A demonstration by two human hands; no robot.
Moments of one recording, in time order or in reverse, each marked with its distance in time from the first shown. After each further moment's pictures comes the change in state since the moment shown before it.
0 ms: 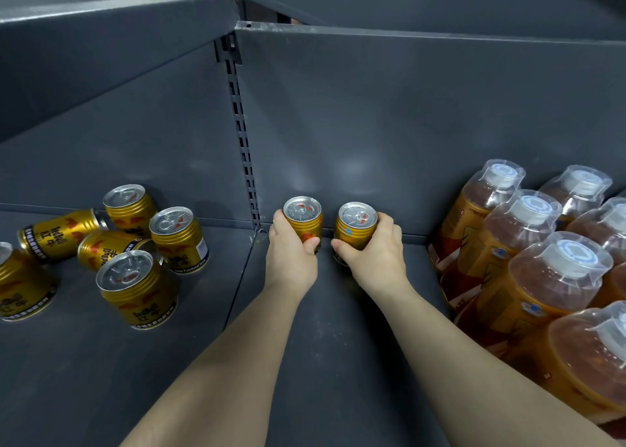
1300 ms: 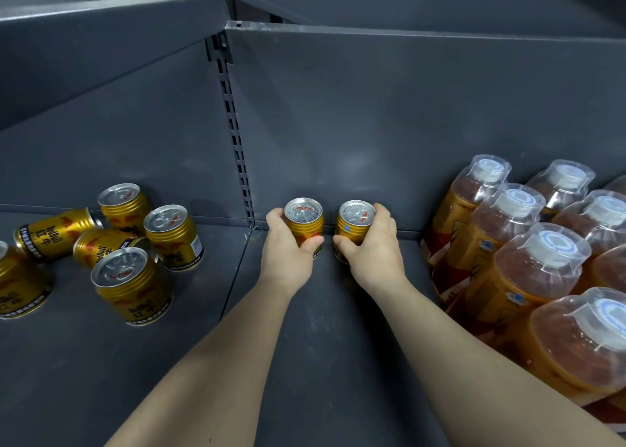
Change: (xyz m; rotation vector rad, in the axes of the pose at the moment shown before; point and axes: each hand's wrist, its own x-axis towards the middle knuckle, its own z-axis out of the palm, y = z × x) left_hand -0.005 -0.002 -0.002 -0.128 -0.067 0.018; right_hand -0.001 0.000 -0.009 -0.048 0.001 -0.025
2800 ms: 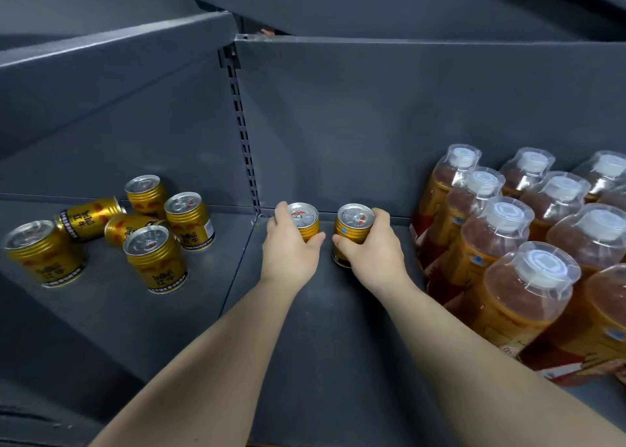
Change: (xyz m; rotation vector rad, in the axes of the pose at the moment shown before) left_hand -0.059 0.025 -0.014 0.233 0.063 0.052; right_hand -0.049 -0.002 -0.033 0.100 -0.059 0.026
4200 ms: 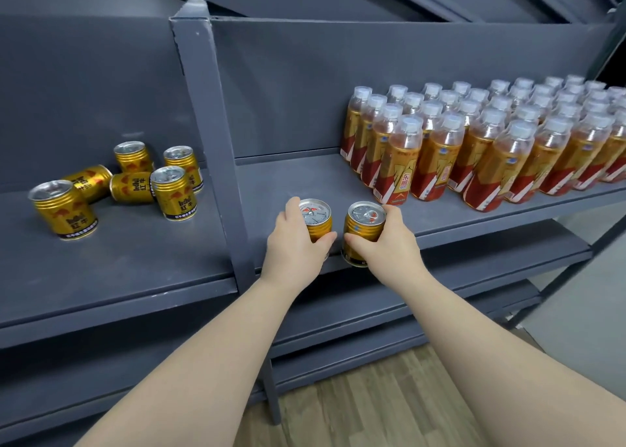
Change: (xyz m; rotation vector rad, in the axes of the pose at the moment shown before) left_hand -0.210 -0.056 -0.120 -0.019 -0.339 0.347; right_hand -0.298 -0.017 -0.030 -0.096 0.247 0.123
